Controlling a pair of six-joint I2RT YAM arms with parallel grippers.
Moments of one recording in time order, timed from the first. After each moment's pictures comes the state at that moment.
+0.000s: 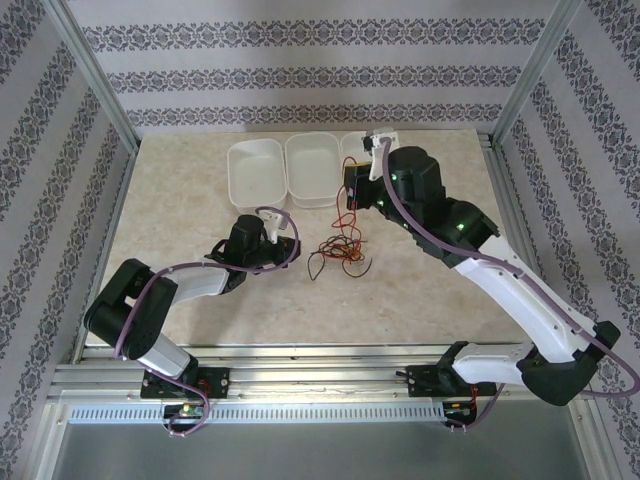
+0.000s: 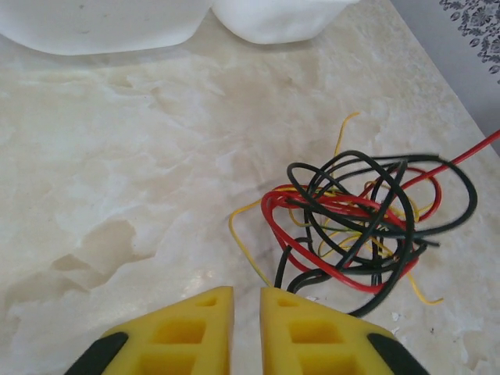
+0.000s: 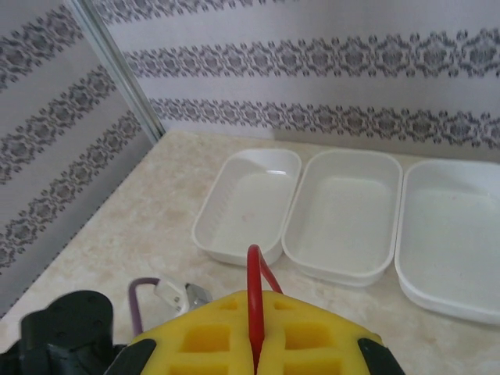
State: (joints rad) left arm -0.47 1.55 0.63 0.37 0.35 -0.39; right arm 0.74 1.24 1.50 -0.59 0.16 0.34
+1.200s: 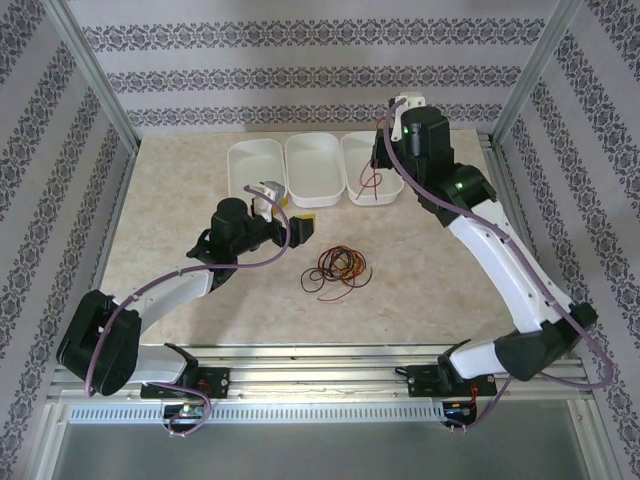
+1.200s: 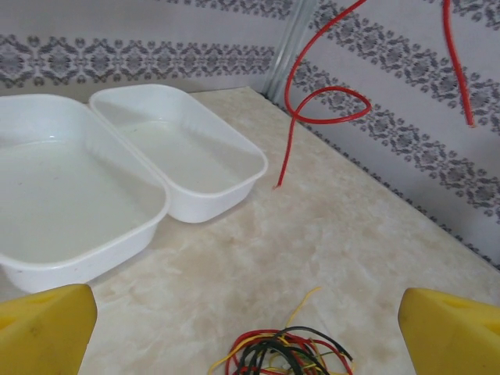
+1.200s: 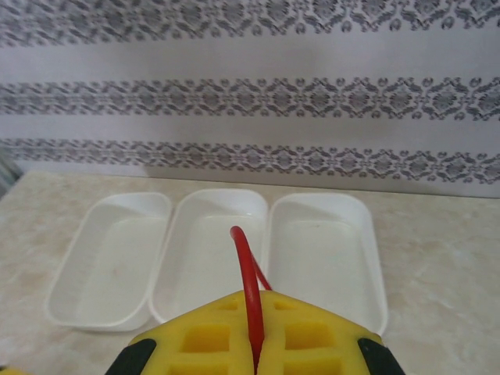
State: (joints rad) left arm -0.47 1.33 0.72 0.40 0.31 -0.25; right arm 0.47 1.43 1.64 -0.60 0.24 0.23
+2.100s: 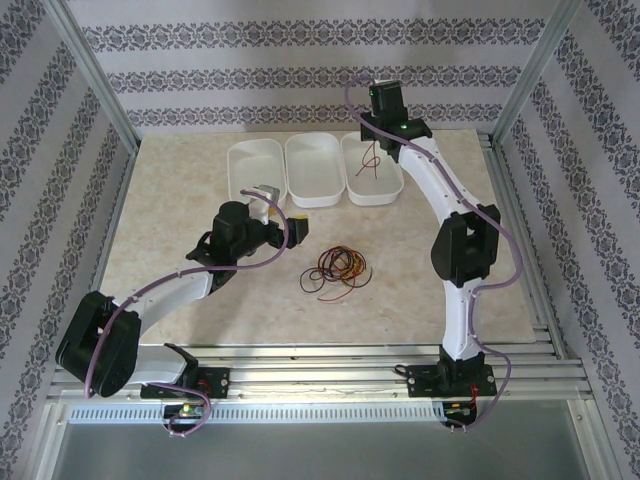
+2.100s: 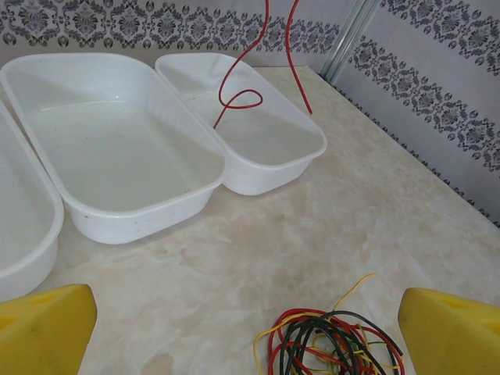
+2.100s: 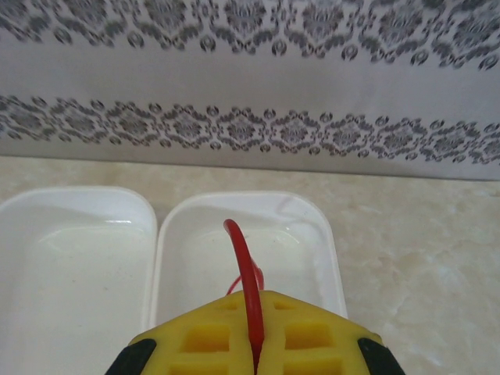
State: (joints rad) left arm -0.47 1.33 0.70 0.32 0.19 -0.27; right arm 0.30 2.12 2.09 -0.59 0.25 0.14
